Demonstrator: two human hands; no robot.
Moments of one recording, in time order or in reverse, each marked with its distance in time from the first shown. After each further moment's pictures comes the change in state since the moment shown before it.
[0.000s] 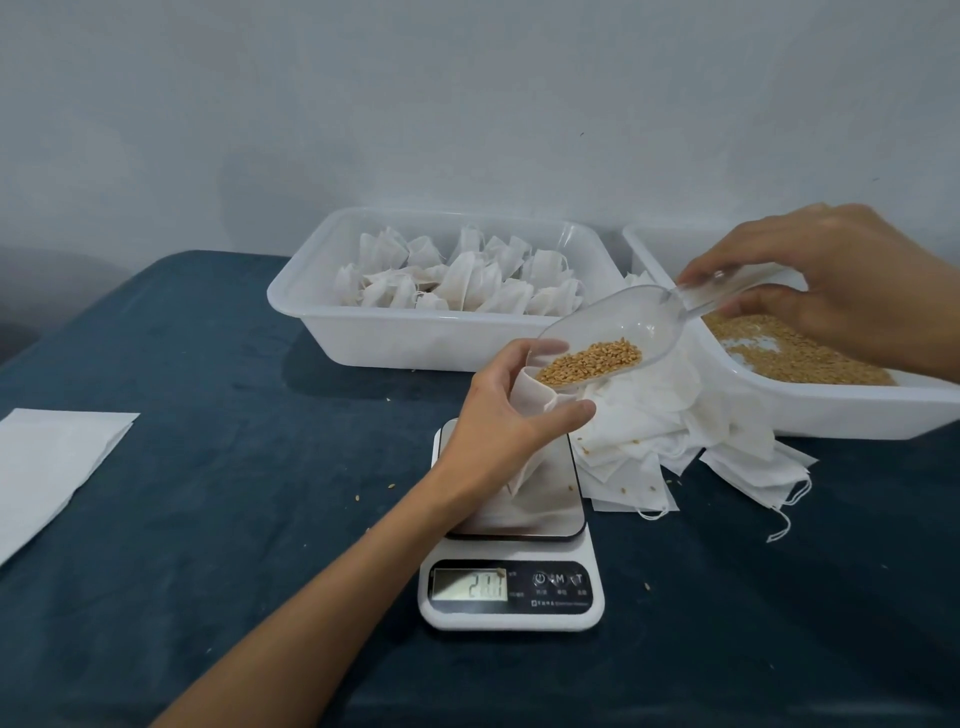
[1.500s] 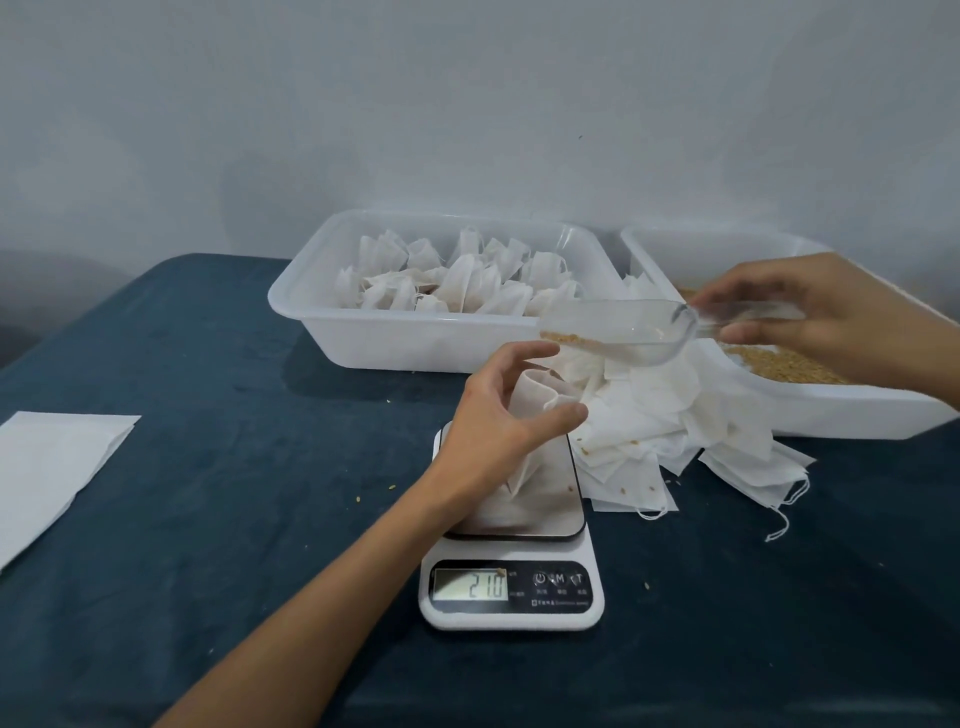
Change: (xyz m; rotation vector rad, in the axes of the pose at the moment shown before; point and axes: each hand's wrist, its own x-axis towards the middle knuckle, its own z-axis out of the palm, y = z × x) left_hand -0.002 -0.003 -0.003 -0.120 -0.030 -0.015; right_hand -0.017 0.032 0.028 0.562 -0.089 0.251
